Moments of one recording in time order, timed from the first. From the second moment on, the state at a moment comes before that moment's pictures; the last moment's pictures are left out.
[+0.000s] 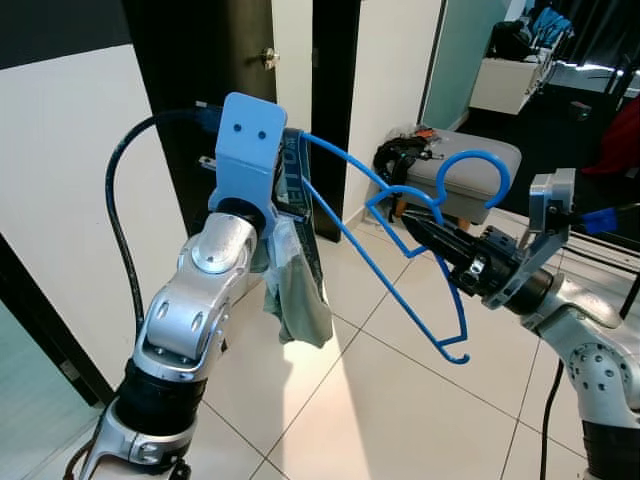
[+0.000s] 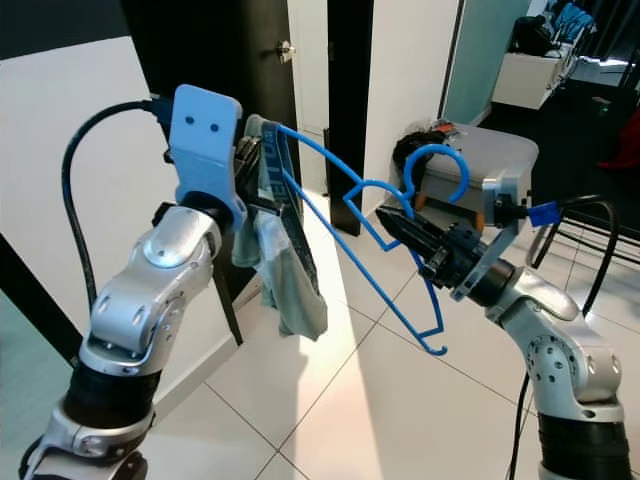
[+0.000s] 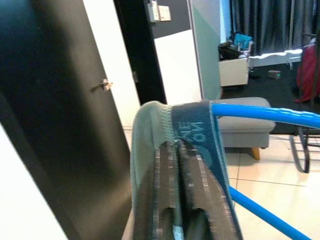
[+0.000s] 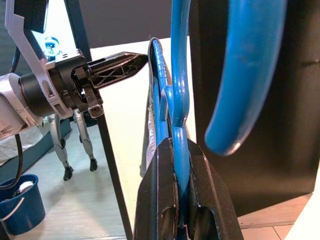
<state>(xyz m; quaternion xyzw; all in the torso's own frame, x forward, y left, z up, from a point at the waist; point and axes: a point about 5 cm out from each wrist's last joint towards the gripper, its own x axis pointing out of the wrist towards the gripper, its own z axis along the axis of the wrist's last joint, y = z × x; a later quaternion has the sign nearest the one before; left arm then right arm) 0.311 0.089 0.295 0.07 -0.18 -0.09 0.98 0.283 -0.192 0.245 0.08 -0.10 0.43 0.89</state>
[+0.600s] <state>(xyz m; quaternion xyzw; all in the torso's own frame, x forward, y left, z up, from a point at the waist) 0.310 0.080 0.292 0.08 -0.17 -0.10 0.98 0.281 -0.189 0.251 0.07 -0.11 0.44 0.89</state>
